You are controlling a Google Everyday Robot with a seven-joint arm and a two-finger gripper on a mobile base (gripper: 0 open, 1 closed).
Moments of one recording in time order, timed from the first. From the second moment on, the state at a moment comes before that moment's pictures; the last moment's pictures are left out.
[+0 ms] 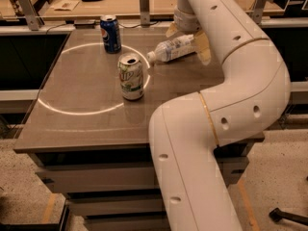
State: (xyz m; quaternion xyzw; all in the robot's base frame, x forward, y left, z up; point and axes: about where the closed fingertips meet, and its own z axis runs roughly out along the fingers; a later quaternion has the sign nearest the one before) arm 0.763 -0.126 0.866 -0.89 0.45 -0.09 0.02
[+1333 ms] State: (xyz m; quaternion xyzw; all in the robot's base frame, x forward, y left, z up) arm 0.760 -0.123 0.870 -0.88 0.47 -0.09 0.02
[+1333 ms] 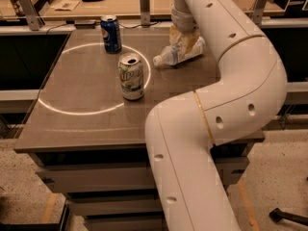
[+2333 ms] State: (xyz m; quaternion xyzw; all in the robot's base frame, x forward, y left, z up) arm 0.760 -0.123 0.867 -0.88 0.47 -0.09 0.02
